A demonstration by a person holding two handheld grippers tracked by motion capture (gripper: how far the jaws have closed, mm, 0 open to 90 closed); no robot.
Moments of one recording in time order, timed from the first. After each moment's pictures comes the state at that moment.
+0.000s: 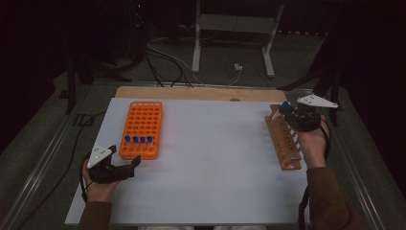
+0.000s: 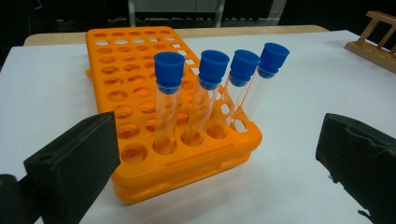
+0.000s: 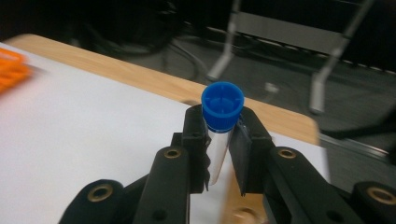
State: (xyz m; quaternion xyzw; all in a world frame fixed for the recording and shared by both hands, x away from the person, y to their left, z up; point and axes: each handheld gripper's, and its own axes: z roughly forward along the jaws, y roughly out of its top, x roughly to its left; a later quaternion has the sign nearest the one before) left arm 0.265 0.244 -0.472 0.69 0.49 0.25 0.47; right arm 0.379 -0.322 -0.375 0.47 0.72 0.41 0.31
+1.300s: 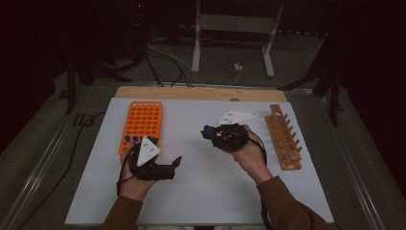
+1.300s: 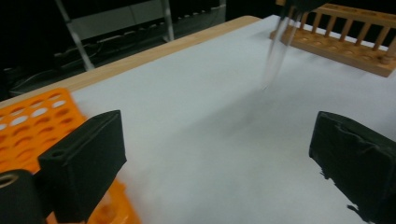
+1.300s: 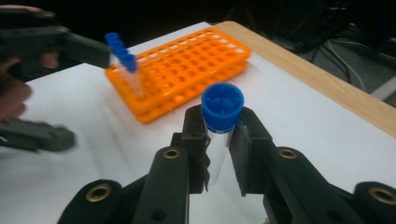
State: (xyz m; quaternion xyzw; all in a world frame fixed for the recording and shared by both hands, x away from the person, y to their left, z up) left arm 0.269 0.128 -0.433 0.77 0.36 0.25 0.46; right arm 0.337 -0.130 -0.384 0.27 0.83 0.47 0.14
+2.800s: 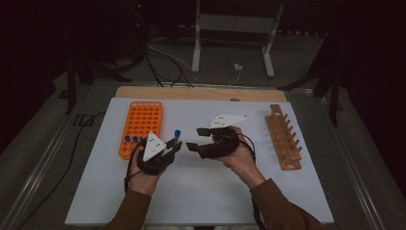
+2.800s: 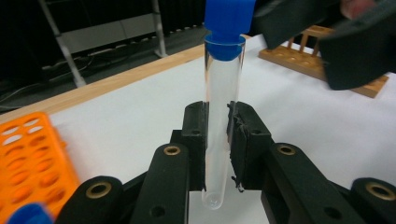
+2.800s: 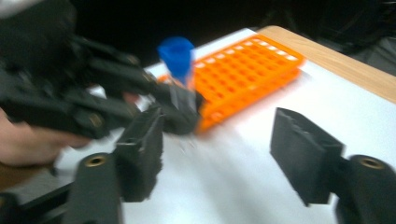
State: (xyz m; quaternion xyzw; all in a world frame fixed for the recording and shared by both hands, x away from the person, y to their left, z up) left arm 0.280 0.123 -0.430 0.75 0.36 0.25 0.49; right arm 0.326 -0.110 -0.385 0.26 0.83 0.50 0.08
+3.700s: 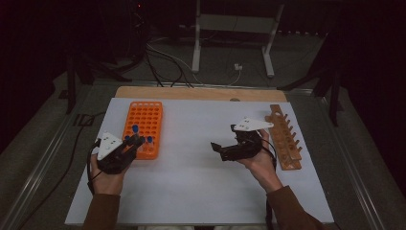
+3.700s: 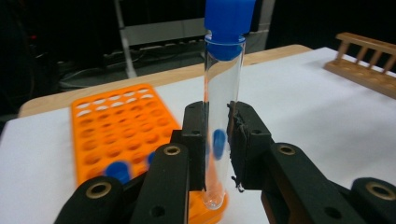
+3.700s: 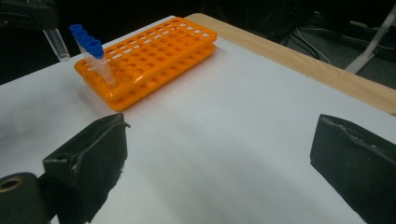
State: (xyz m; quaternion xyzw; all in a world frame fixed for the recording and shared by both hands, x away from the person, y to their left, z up) left arm 0.272 0.217 -0.424 0.70 0.44 0.29 0.48; right arm 0.323 -0.169 -0.400 0.34 0.80 0.46 0.16
